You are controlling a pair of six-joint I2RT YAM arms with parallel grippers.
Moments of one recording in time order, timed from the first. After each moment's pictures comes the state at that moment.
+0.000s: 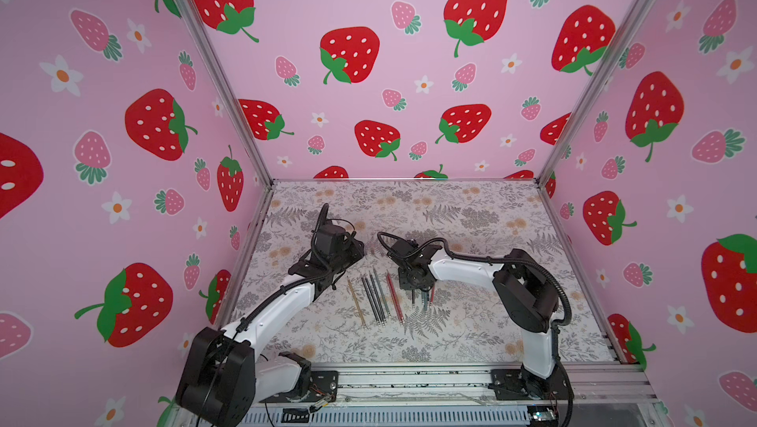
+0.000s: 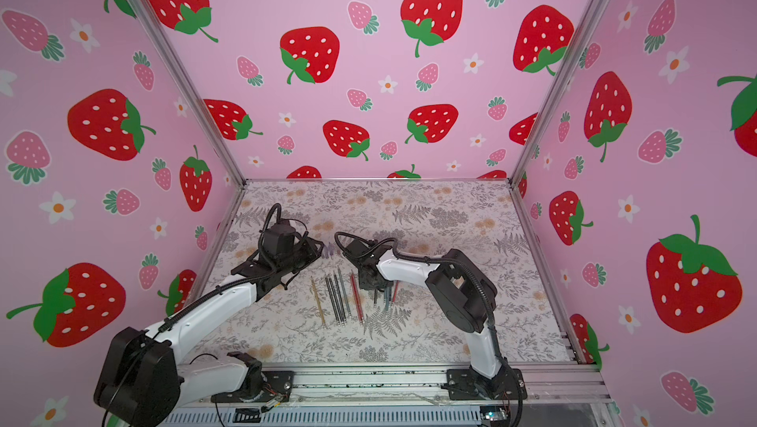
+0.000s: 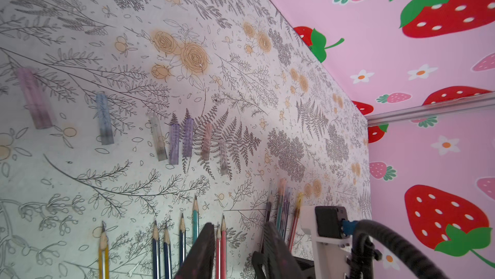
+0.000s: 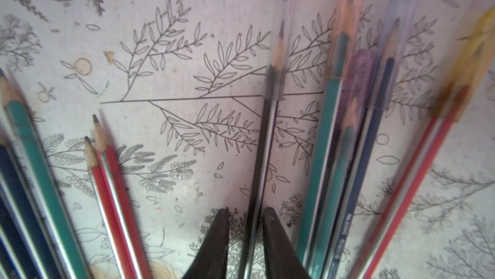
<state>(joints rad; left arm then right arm) -0.36 1.20 0.72 -0.15 0.04 -0.88 0.99 1.98 1.33 -0.65 0.18 0.74</state>
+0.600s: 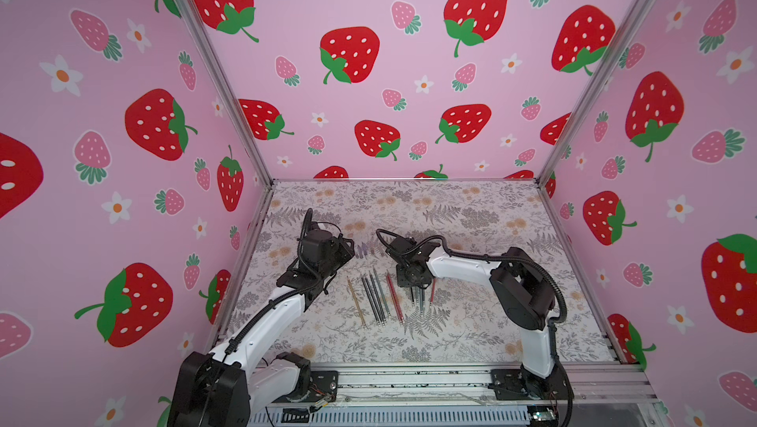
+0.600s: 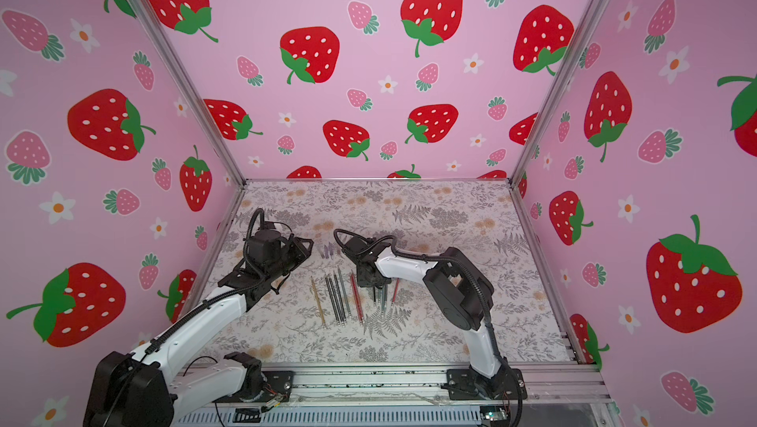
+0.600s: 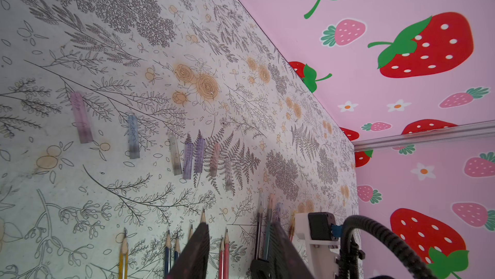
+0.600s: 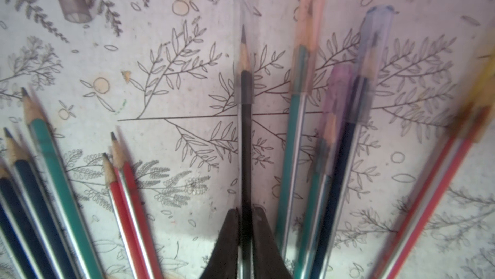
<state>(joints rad) -0.29 1.12 0.66 -0.10 0.06 -0.90 0.99 2.01 1.37 -0.65 0.16 0.74</state>
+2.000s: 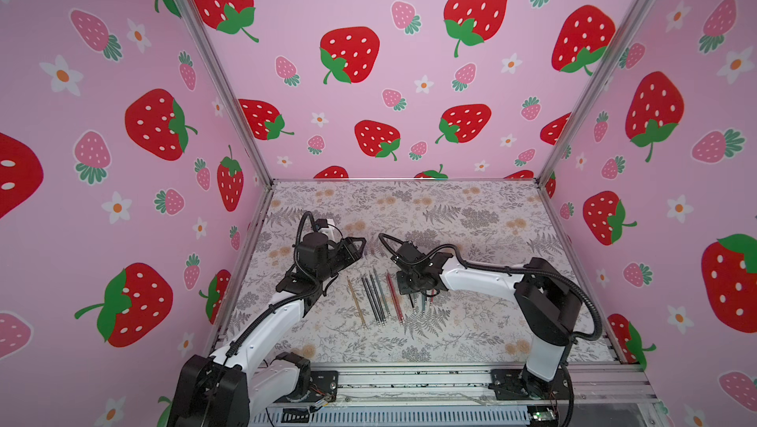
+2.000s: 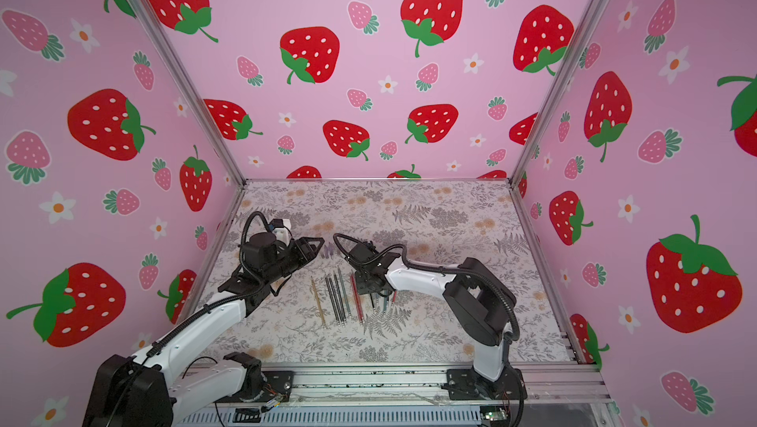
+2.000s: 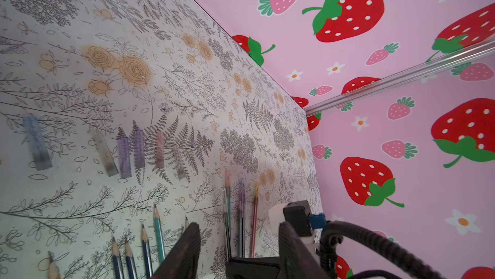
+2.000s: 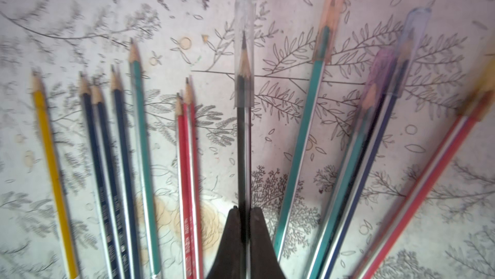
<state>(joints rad) -0.28 1.09 0.59 0.09 0.30 -0.83 1.05 1.81 1.18 -0.49 0.14 0.66</state>
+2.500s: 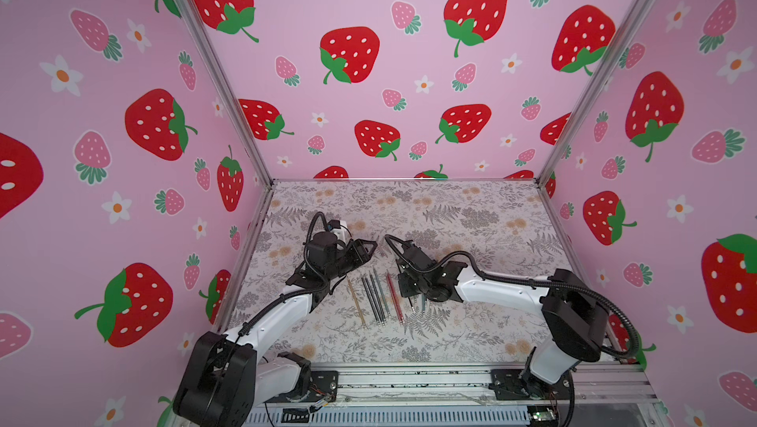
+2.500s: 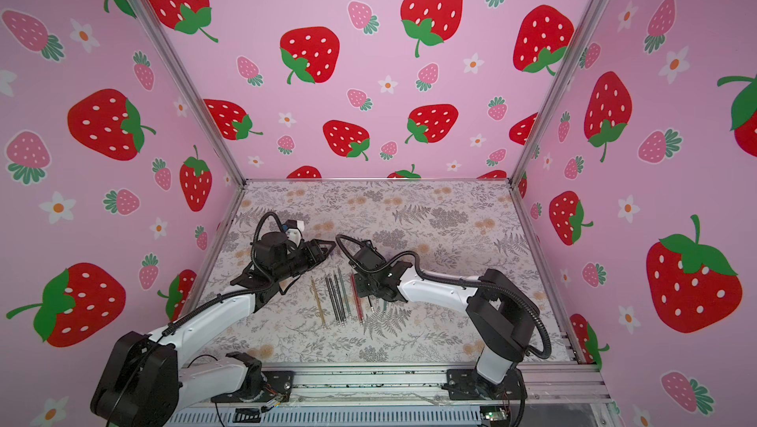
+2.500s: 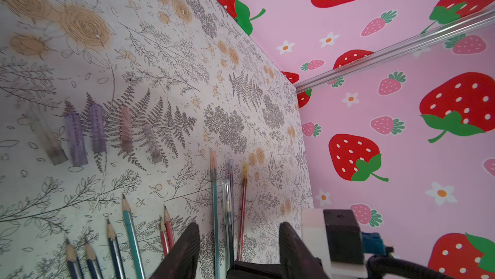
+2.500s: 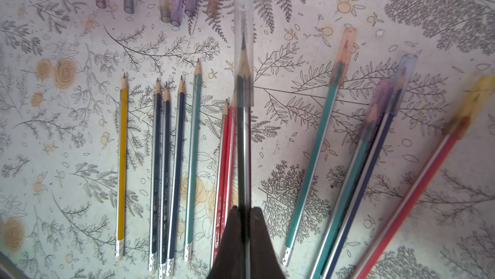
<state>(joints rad) -0.34 1.21 0.59 0.17 0.38 -0.85 1.08 1.67 1.06 -0.33 0.15 0.61</state>
